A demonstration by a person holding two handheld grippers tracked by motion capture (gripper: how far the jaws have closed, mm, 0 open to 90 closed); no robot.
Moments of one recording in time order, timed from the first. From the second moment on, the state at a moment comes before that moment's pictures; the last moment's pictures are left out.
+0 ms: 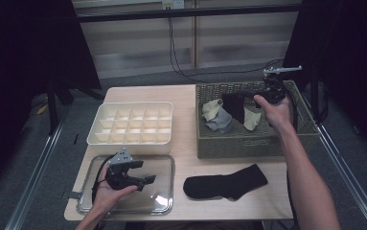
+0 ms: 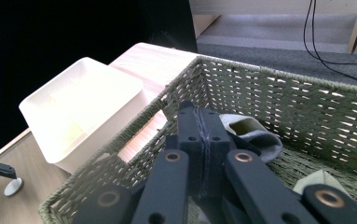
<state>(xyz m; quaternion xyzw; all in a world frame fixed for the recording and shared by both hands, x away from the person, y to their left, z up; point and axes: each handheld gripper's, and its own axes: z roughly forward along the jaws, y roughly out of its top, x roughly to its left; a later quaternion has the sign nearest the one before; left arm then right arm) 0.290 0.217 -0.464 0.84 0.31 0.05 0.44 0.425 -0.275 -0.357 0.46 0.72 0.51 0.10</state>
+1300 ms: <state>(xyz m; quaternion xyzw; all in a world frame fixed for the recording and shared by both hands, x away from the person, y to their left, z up) 0.288 0.206 -0.462 0.84 0.29 0.05 0.45 0.379 -0.267 -0.307 0.41 0.70 0.57 0.10</state>
